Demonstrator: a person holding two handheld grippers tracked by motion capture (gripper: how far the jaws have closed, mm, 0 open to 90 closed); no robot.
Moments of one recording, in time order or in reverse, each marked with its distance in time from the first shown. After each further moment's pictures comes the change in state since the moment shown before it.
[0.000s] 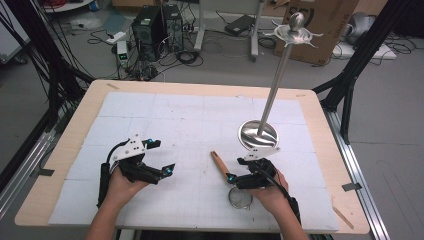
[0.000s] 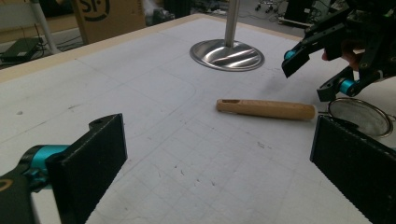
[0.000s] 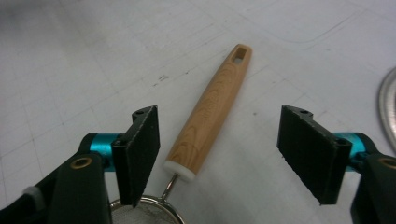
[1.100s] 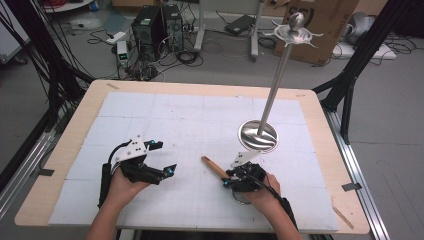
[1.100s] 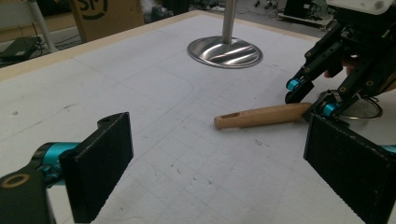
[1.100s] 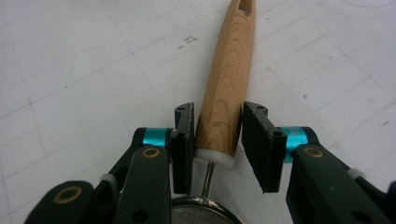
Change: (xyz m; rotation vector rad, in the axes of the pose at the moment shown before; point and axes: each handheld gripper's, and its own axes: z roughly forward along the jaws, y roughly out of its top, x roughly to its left) left arm -0.003 0.000 0.002 0.014 -0.004 0.013; right arm 0.016 0.002 0.020 0.156 0.038 -0.086
